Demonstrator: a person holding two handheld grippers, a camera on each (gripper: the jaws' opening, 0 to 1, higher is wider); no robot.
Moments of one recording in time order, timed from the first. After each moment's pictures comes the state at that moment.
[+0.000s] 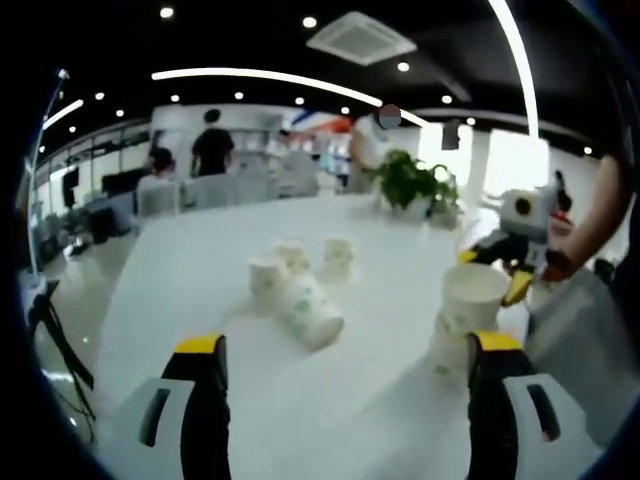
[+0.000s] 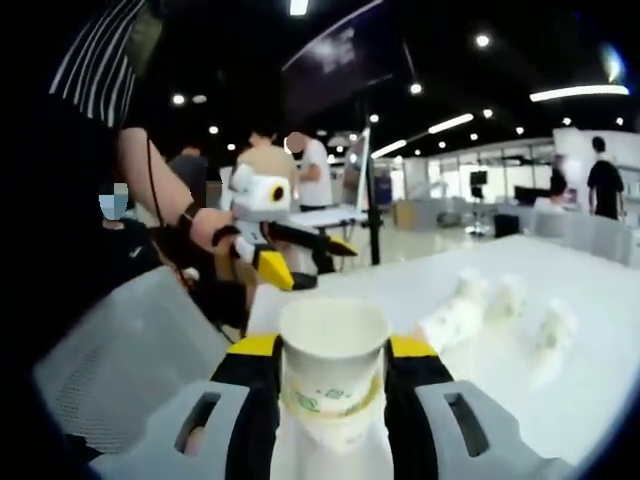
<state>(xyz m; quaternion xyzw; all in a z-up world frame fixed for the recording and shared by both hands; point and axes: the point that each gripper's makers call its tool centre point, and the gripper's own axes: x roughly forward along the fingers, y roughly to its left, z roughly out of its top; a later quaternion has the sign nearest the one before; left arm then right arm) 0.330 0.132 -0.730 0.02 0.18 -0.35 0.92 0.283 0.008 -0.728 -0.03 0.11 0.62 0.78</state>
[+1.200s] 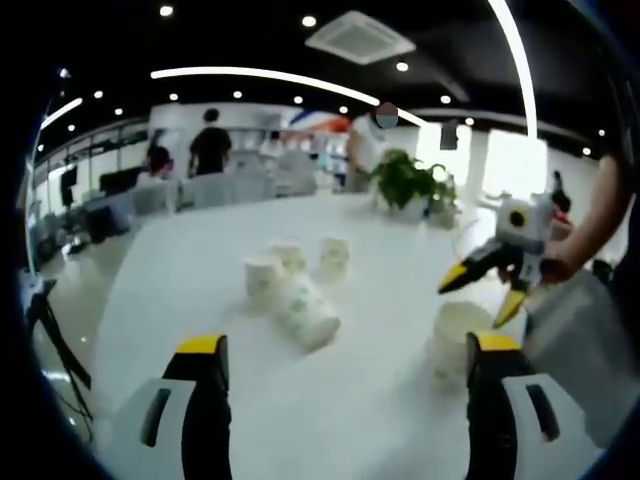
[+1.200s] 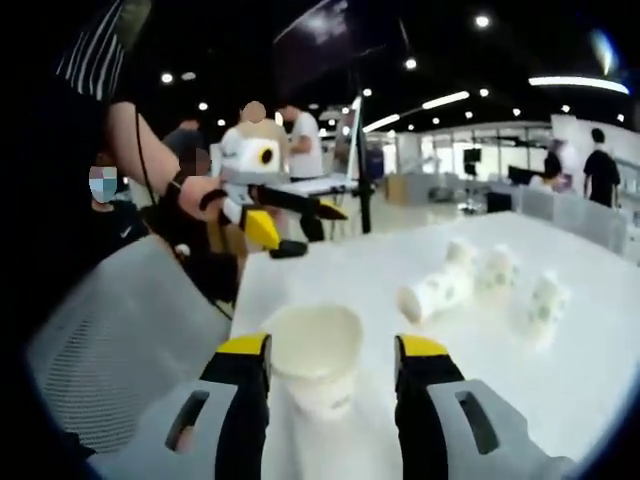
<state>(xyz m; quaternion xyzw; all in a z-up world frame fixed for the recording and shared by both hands) 0.332 0.128 -0.730 0.01 0.18 -0.36 0.92 0.289 -0.005 -0.755 -0.06 0.15 0.60 0.78</state>
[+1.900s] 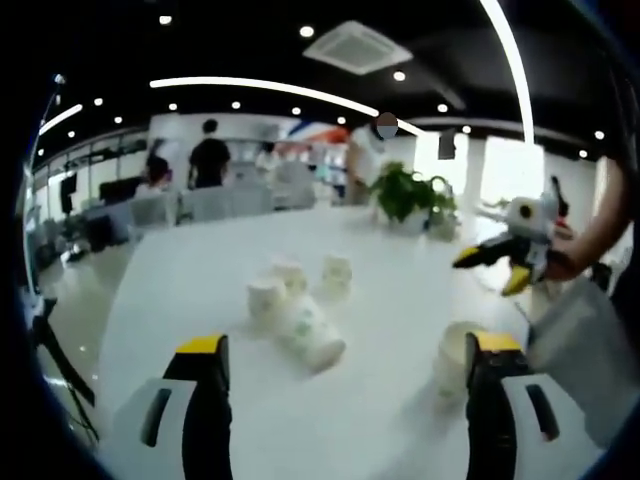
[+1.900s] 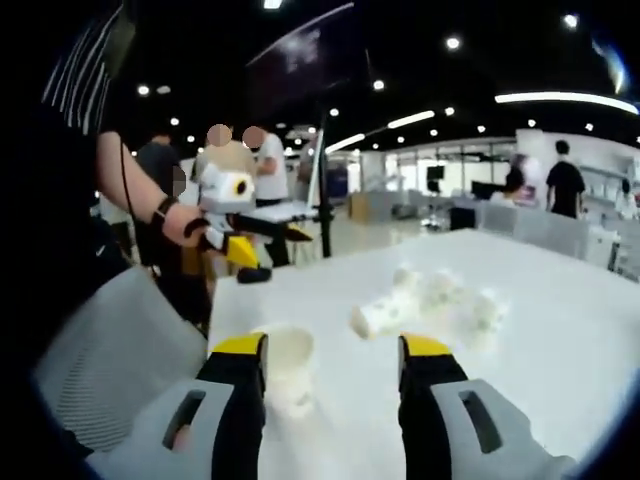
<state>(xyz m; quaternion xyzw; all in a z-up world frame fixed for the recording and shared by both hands) 0.346 0.123 -0.709 0.01 0.15 -0.36 0.92 0.313 -0.057 -0.714 -0.05 0.11 0.52 0.84</state>
